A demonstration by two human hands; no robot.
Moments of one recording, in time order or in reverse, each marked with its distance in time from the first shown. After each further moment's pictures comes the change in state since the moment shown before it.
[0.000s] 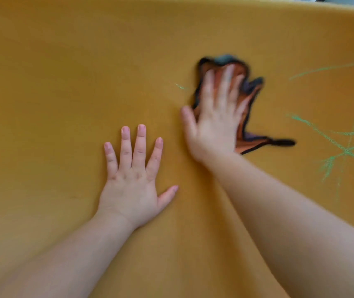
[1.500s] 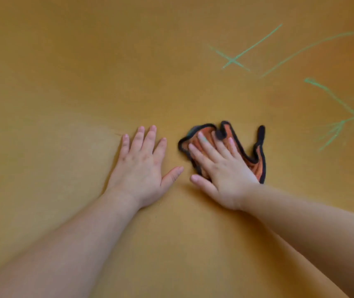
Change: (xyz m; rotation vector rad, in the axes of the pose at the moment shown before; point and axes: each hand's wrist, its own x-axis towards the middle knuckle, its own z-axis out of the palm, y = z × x) left_hand -0.091 -0.018 -0.041 -0.091 -0.330 -0.023; right_hand -0.155 0.008 -0.068 -0.038 -0.854 -0.420
